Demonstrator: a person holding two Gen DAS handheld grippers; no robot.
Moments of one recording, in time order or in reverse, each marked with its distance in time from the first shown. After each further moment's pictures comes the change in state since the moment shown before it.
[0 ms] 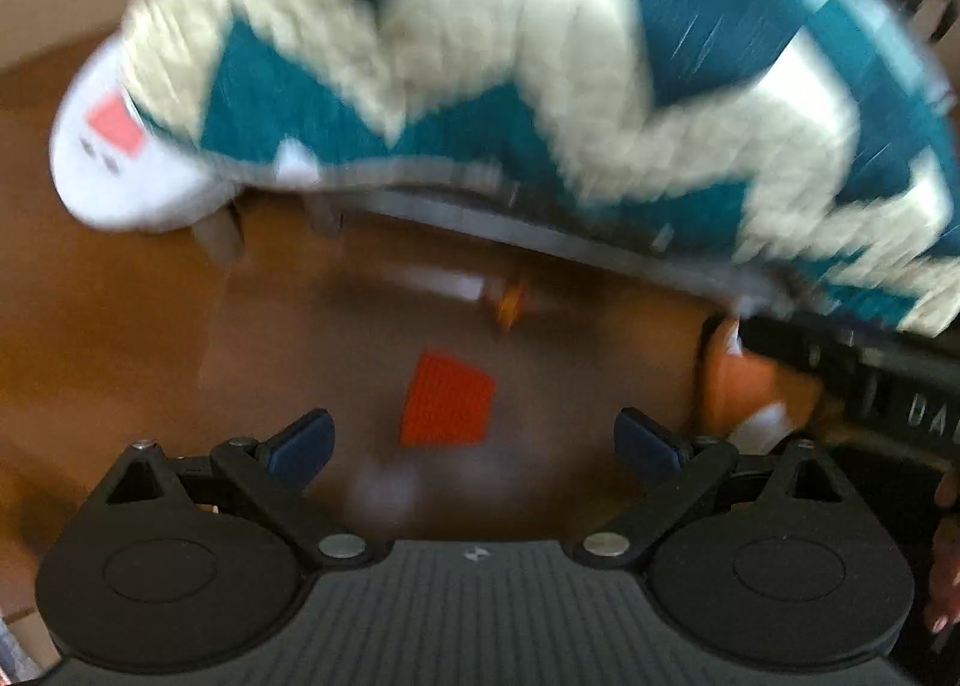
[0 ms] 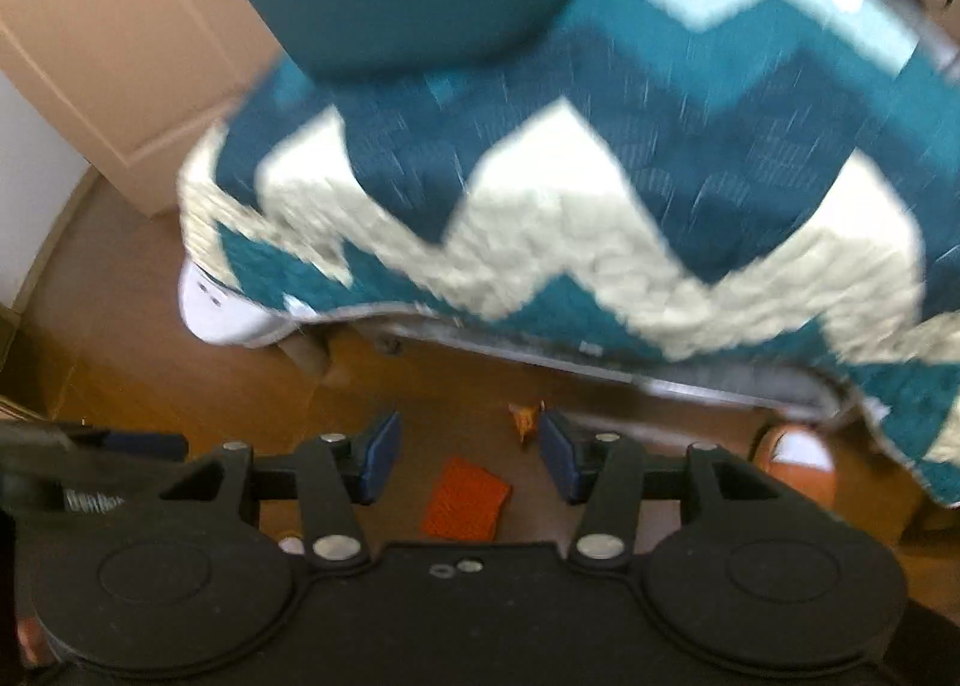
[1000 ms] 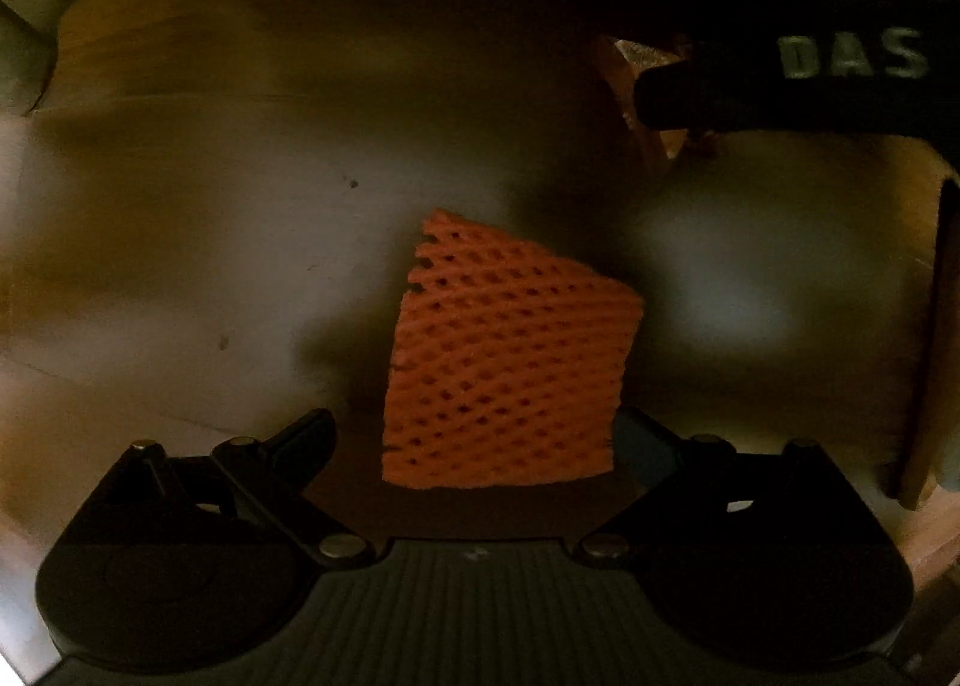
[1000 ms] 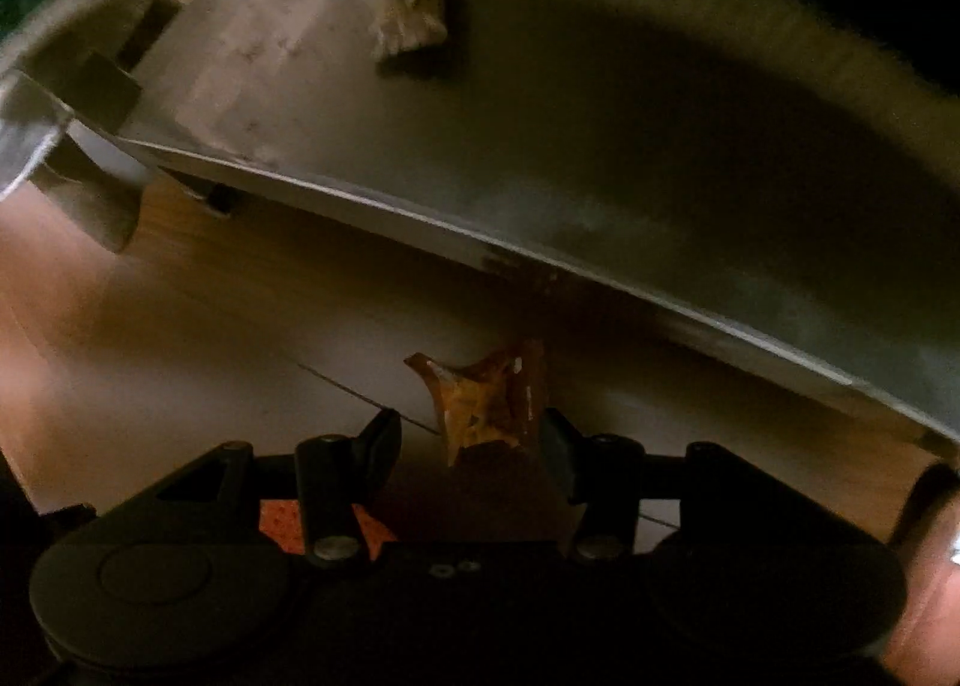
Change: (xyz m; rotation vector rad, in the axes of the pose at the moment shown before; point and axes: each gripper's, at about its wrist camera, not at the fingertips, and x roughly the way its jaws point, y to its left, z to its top) left arm 0.303 0.017 -0.008 0.039 0.291 0.085; right arm 0.312 -0.035 -0.027 -0.101 0.268 -0.091
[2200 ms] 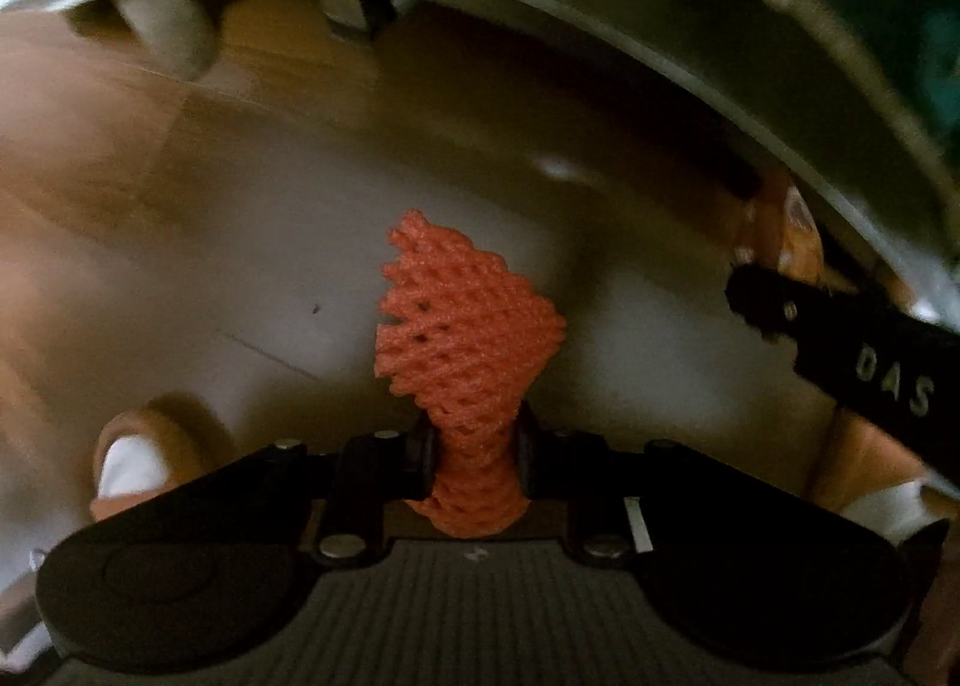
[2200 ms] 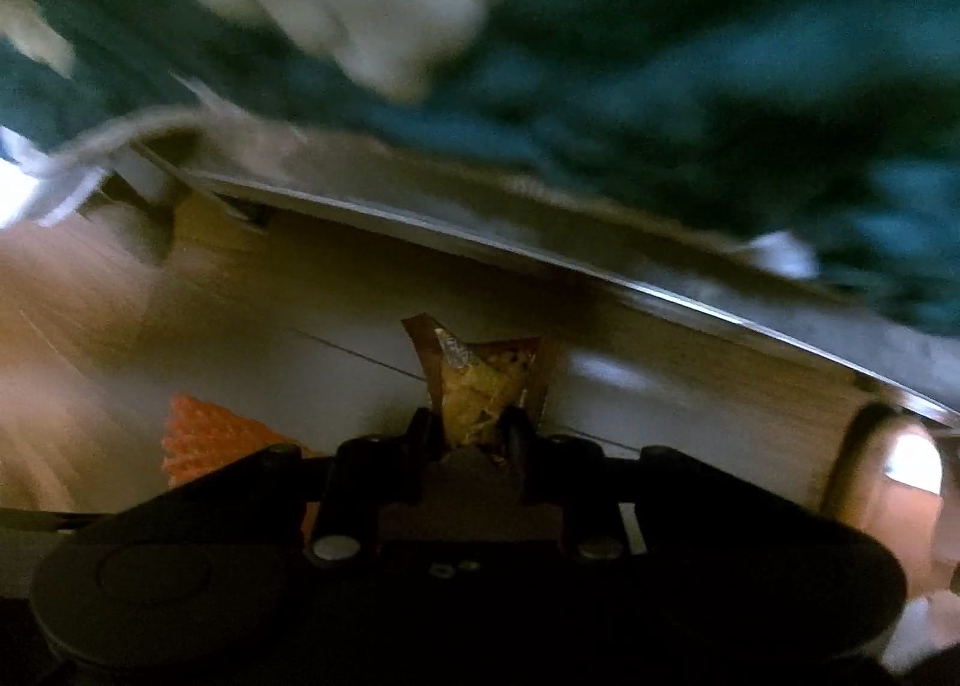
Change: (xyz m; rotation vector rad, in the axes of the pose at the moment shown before) left arm -0.103 0.005 -0.021 -0.281 -0.101 -0.054; right arm -0.089 0.018 -0.011 0.060 -0.016 -0.034
